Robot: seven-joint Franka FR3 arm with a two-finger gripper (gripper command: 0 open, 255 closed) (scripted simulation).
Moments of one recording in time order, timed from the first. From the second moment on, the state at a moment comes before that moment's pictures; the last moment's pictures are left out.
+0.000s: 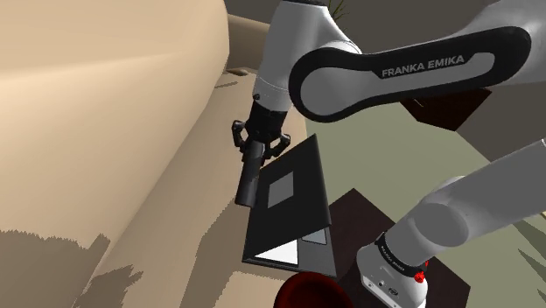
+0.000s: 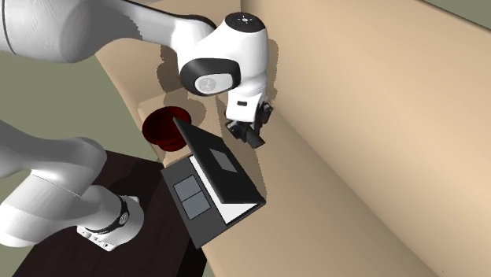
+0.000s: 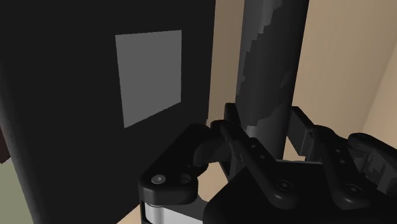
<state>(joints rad) -0.10 -0.28 0.71 -2.31 0.20 2.13 1.25</state>
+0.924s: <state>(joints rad) 0.23 -0.75 0.71 -2.62 0.49 2.00 1.35</state>
